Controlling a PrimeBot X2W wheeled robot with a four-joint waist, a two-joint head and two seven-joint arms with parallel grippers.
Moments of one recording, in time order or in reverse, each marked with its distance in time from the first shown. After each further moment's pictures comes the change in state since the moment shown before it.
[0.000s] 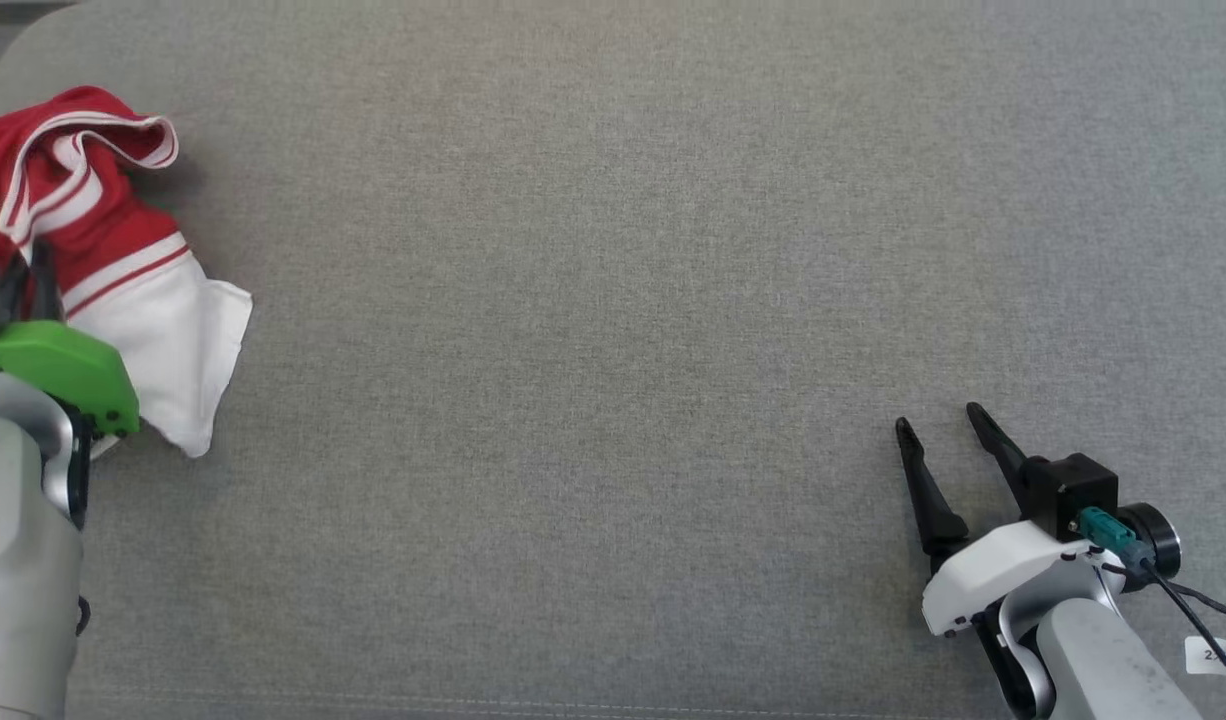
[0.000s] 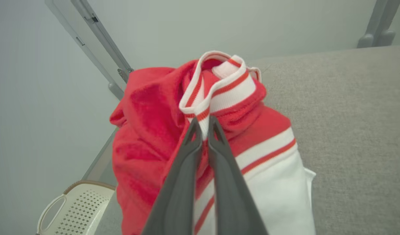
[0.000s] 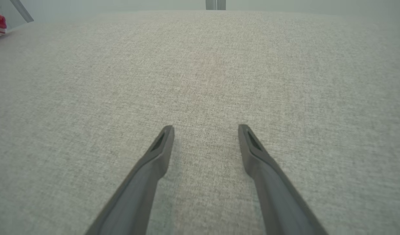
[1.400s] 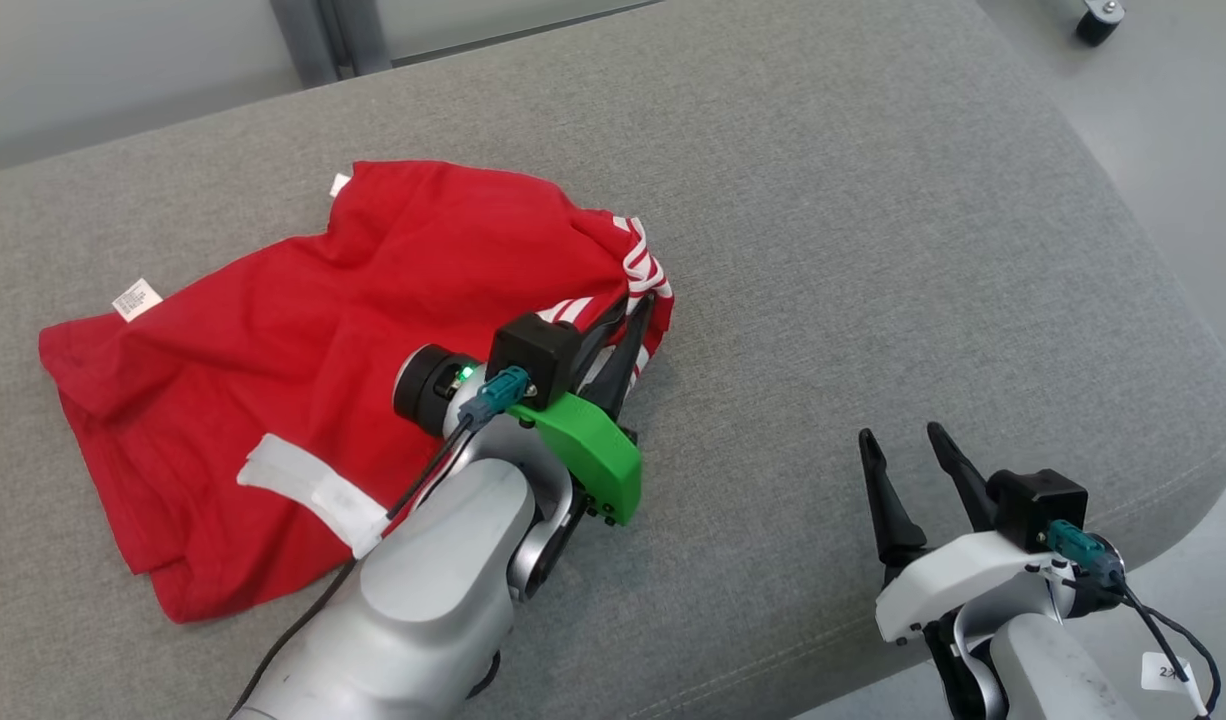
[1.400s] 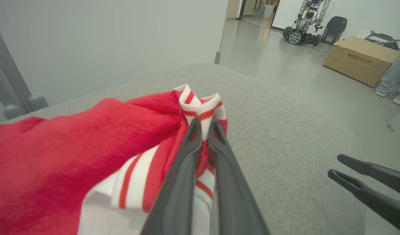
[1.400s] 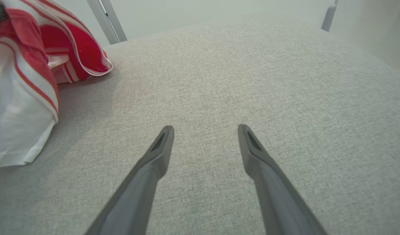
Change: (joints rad) left arm 0.064 -0.317 -0.737 -0.384 -0.378 0.029 -0.002; right arm 0.016 0.116 -0.030 0.022 0.056 0.000 0.001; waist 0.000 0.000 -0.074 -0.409
